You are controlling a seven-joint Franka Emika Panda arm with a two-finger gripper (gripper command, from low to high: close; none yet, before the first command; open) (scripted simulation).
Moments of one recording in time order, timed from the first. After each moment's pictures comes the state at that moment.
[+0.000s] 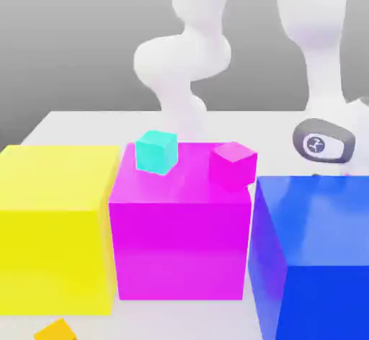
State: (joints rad) arm 0.62 0.28 0.23 -2.59 -0.22 2.85 -0.96
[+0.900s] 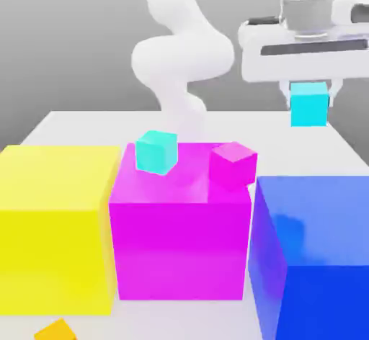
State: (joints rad) arm 0.45 -0.62 -0.06 -2.56 0.06 1.97 -1.81
